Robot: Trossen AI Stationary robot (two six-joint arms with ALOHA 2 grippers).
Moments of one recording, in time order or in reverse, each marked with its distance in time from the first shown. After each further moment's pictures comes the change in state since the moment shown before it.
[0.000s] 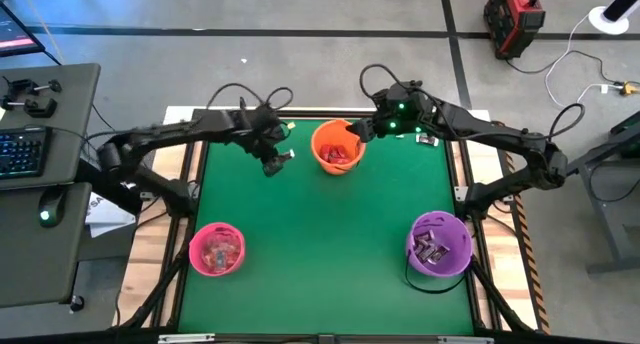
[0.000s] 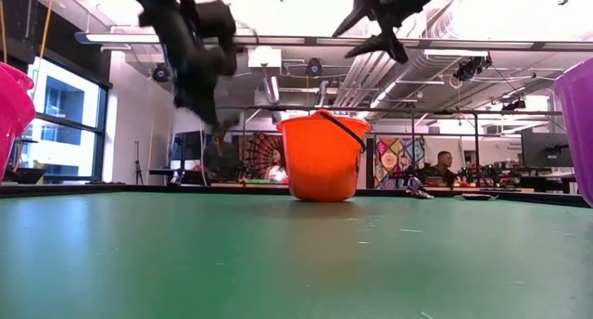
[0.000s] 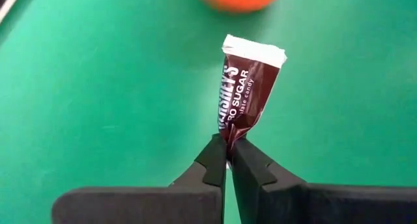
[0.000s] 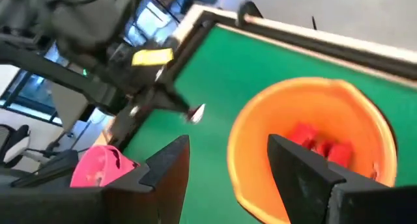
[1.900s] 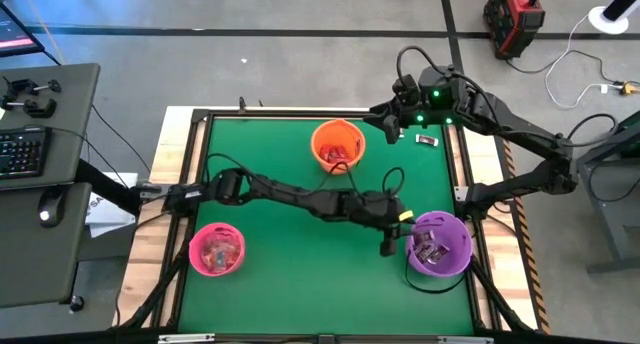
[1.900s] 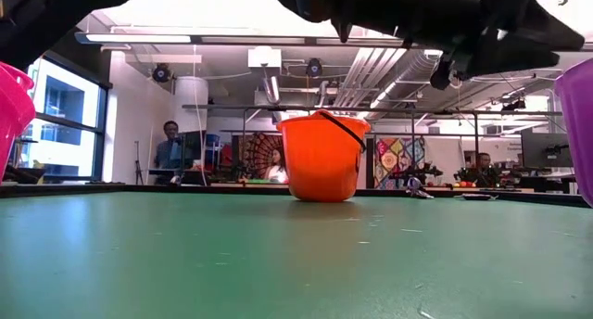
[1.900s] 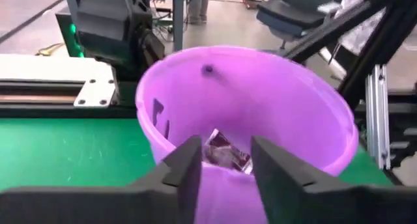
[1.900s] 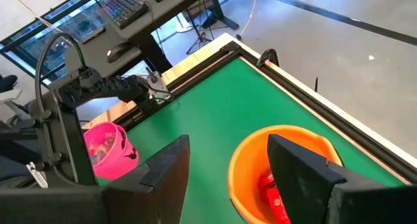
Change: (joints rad) left arm -0.605 0.974 0.947 0.856 -0.104 -0.049; right arm 0.024 -0.105 0.223 -0.237 0.009 -0.322
